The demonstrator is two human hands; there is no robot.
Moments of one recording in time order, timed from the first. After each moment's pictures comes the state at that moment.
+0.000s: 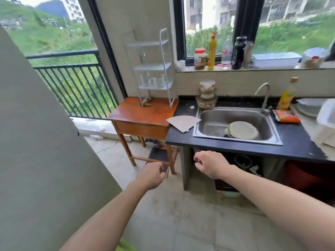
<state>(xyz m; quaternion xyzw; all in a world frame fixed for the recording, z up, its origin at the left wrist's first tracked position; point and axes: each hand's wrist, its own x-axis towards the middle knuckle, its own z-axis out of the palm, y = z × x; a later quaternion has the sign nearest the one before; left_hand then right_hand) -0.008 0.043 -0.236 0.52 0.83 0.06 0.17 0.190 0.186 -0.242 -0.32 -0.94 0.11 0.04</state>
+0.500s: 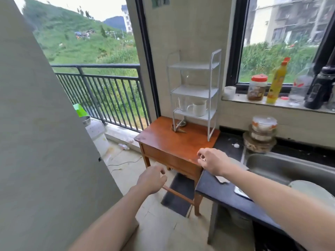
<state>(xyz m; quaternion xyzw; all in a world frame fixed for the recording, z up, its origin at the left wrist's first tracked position) -0.211 0.180 -0.187 0.38 0.90 0.16 0.14 -0.071 0.385 -0.185 -0.25 -0.95 0.15 0.08</state>
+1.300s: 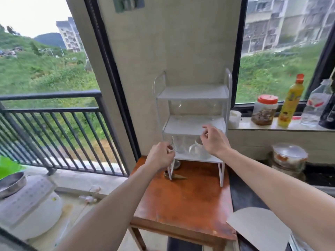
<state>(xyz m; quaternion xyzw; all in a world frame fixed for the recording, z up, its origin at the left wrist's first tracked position) -0.549 0.485 -0.115 0.53 0.79 0.29 0.13 -0.381 0.608 -0.116 -0.48 -0.80 0.20 0.31</state>
